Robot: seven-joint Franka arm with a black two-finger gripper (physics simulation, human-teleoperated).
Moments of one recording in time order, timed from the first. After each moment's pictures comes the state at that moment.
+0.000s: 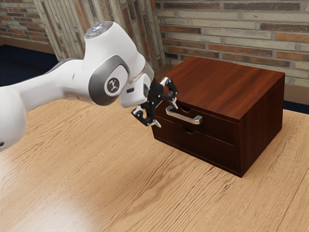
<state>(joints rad) 0.08 0.14 -0.08 -1.64 -0.07 2.18 1.87</state>
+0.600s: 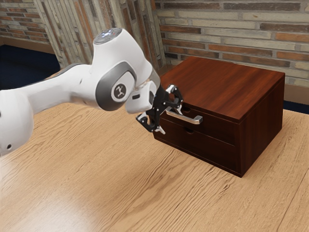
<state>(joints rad) 0.07 0.17 -0.08 -1.66 -0.07 2.18 1.89</state>
